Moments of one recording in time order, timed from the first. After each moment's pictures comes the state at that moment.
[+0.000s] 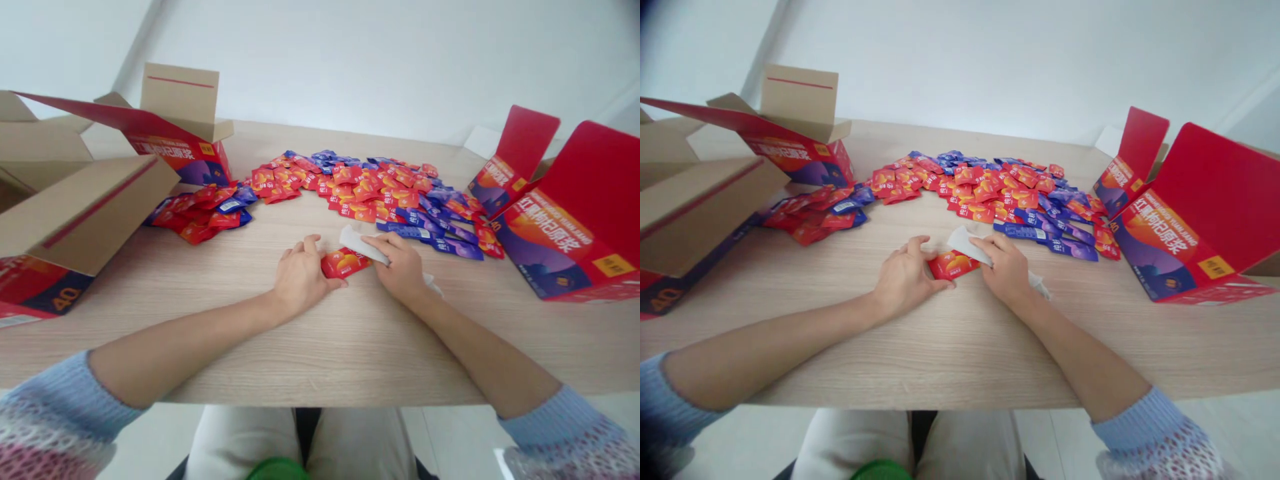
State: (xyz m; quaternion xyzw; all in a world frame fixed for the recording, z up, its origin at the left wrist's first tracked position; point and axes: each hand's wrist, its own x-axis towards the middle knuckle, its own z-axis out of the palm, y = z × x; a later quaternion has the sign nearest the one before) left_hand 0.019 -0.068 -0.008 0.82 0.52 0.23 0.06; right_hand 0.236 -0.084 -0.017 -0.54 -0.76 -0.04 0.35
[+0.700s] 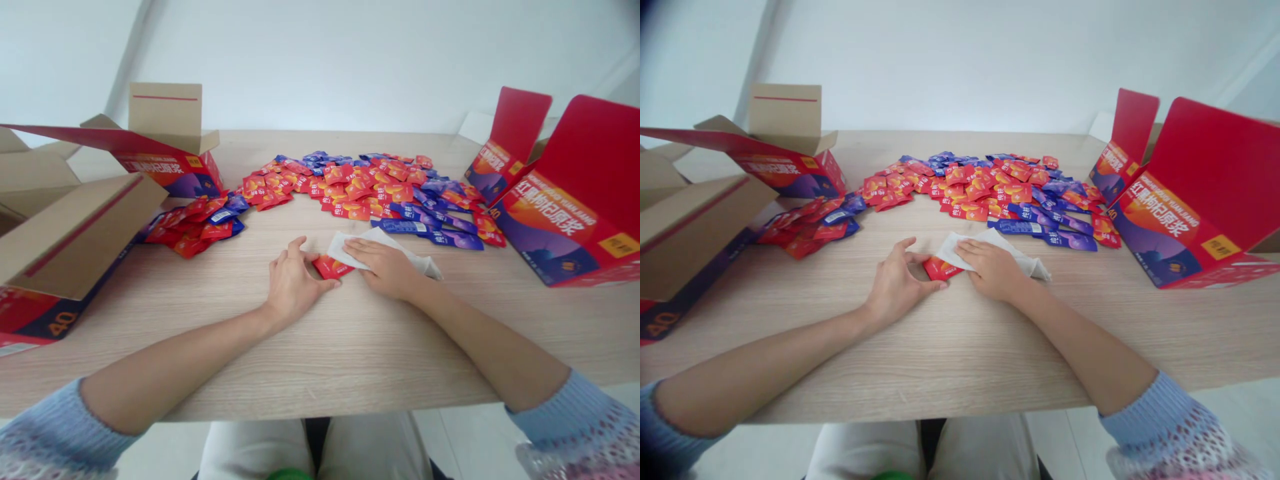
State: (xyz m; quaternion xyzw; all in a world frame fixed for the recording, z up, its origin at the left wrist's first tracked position) left_hand 0.013 -0.061 -0.018 0.77 0.54 0.30 0.17; right_hand 0.239 -0.072 -0.014 -0.47 -0.87 0.01 0.13
